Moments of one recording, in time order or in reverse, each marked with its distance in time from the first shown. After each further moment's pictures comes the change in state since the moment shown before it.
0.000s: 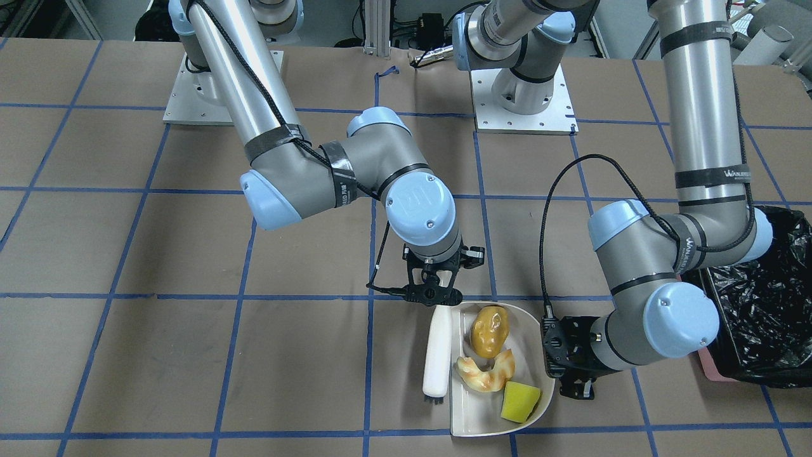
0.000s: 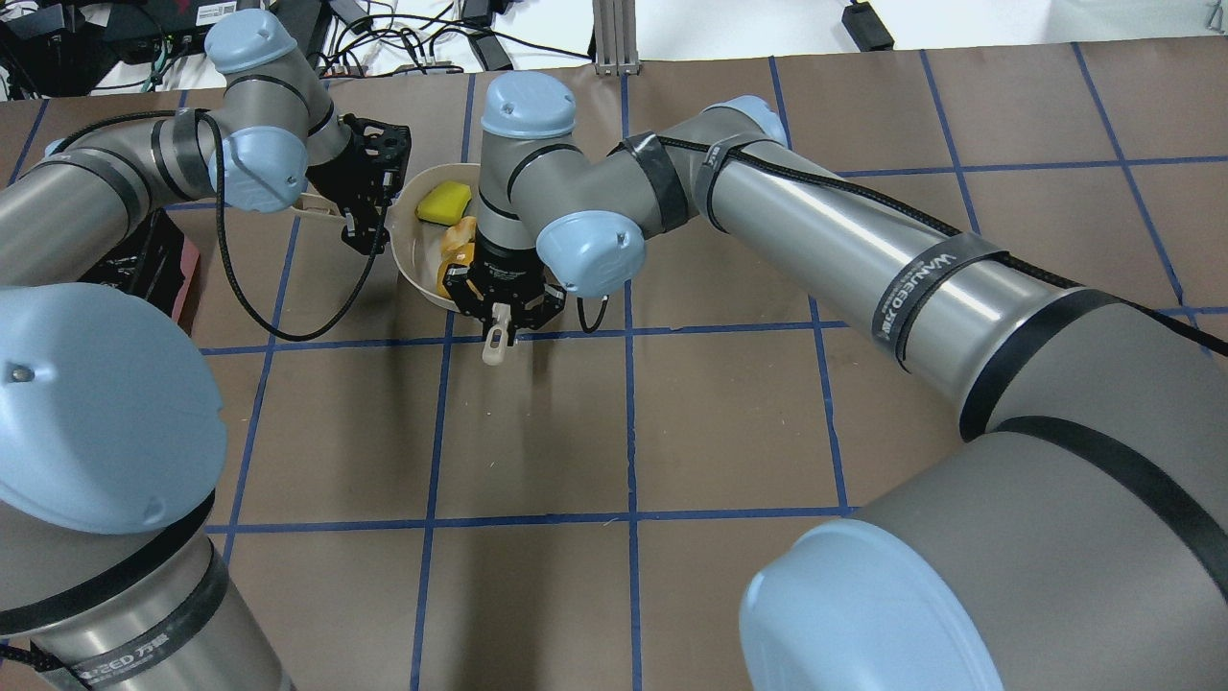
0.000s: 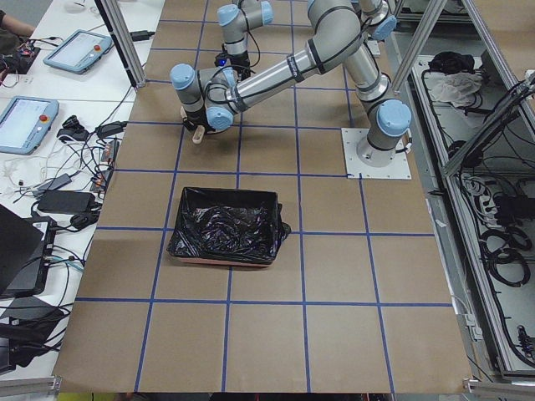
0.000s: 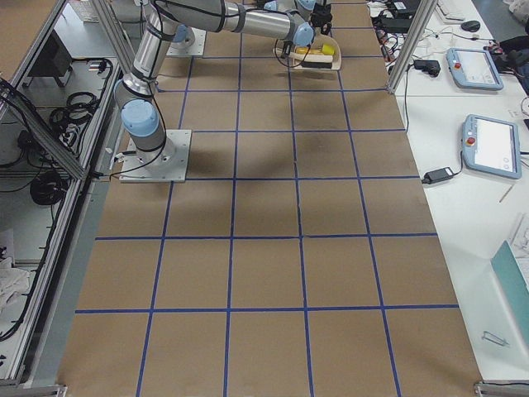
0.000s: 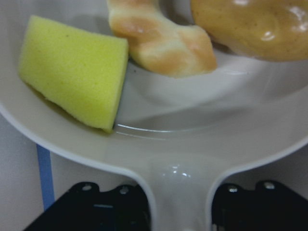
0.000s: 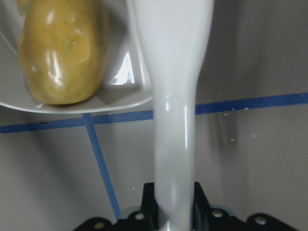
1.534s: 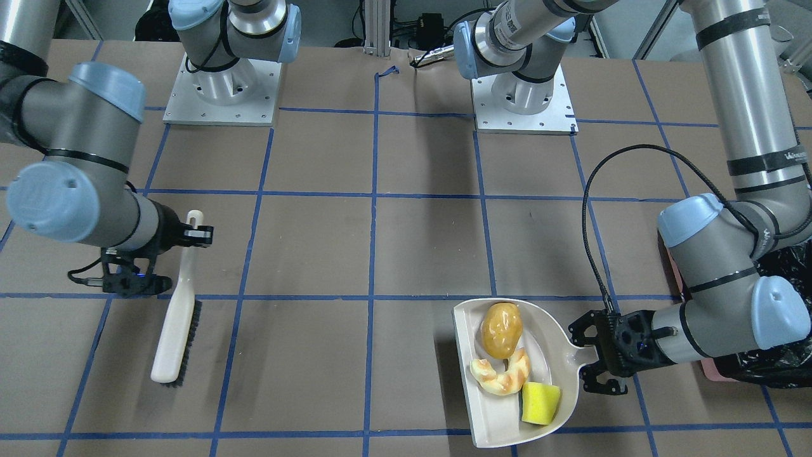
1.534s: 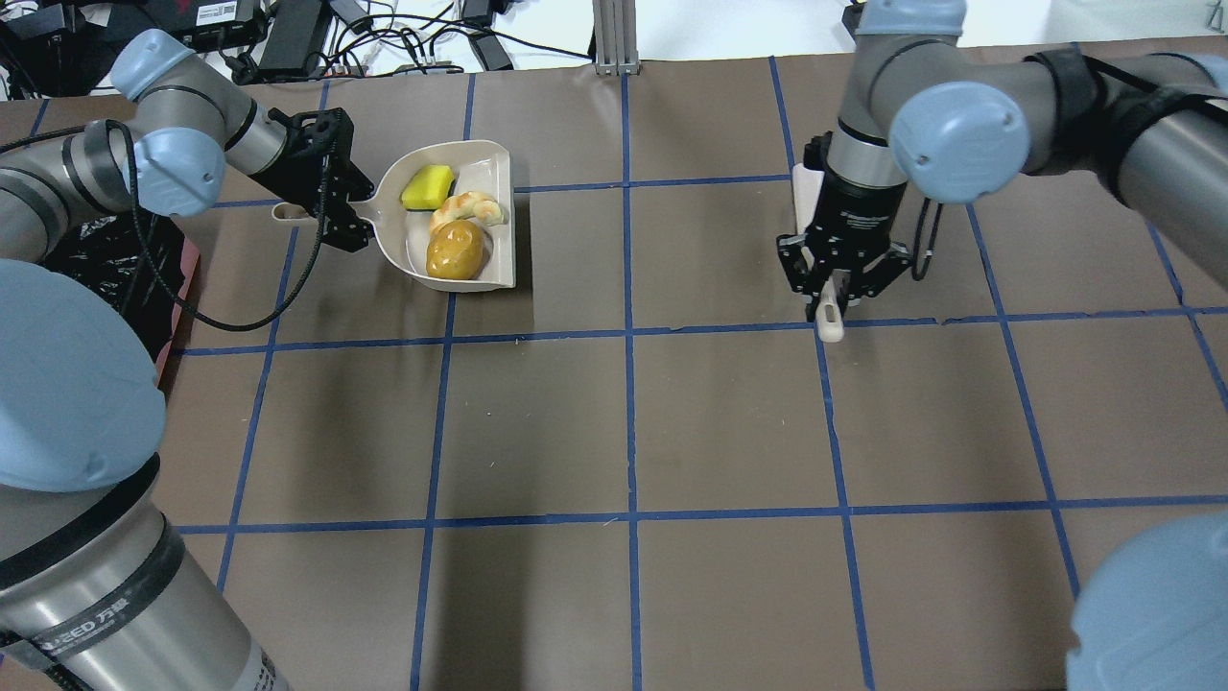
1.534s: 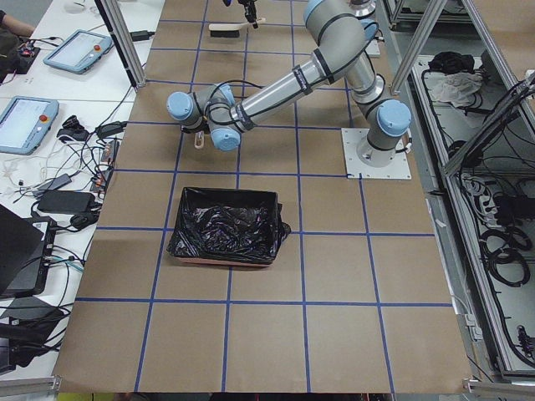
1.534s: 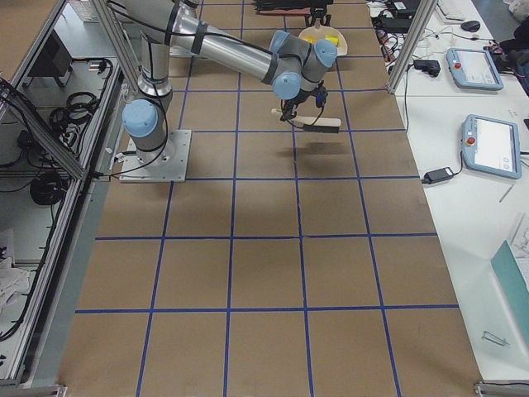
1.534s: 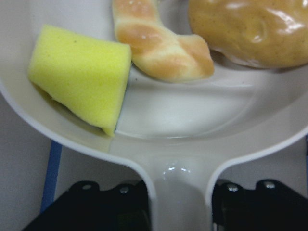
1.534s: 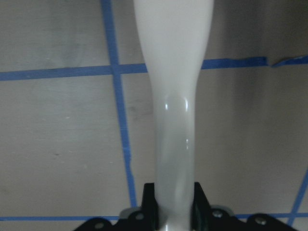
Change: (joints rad) left arm 0.154 0.029 0.006 -0.152 -0.360 0.058; right arm -0.608 -0.321 0.331 0.268 -0.318 -0.723
